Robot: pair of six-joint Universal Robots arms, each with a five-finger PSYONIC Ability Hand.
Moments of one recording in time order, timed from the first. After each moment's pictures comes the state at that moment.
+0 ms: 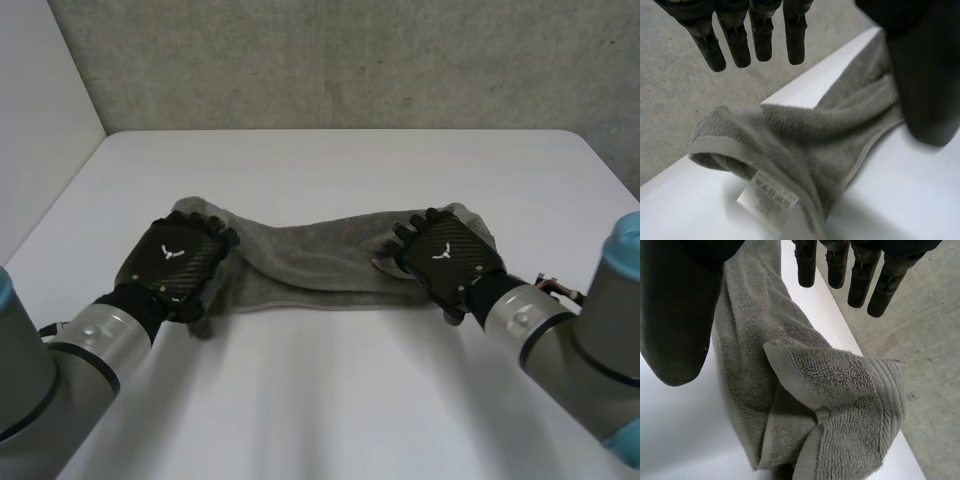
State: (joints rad) left arm 4.32 -1.65 -1.94 3.37 -1.42 3.47; right arm 1.95 -1.27 1.77 -0.23 1.21 2.35; left_hand 0.27 0.26 0.22 0.23 0.08; right_hand 0.23 0.25 0.22 0.25 0.06
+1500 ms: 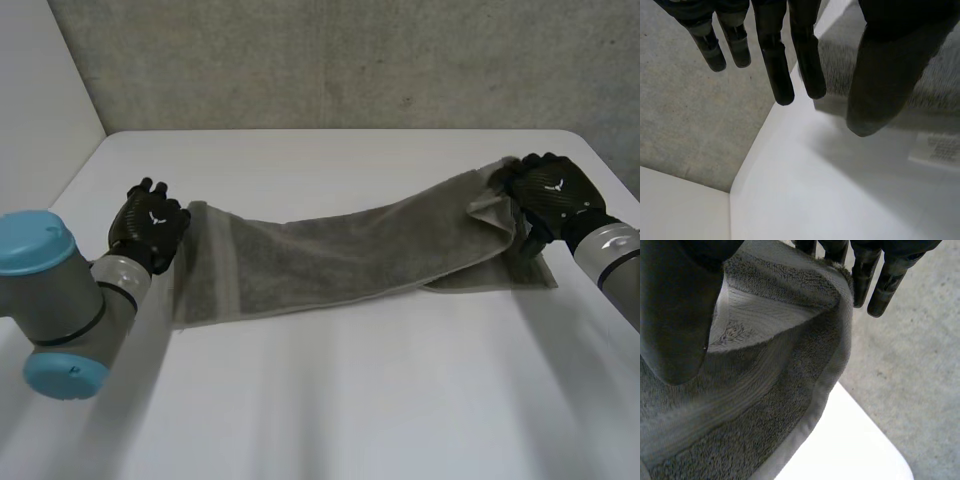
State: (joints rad) left arm 4.46 -2.06 -1.69 3.62 -1.49 3.92; right arm 1.59 -1.11 1.59 -0.38 1.10 2.60; left_hand 0.82 0.82 0.22 0.23 0.64; right_hand 0.26 0.30 0.22 0.25 0.06
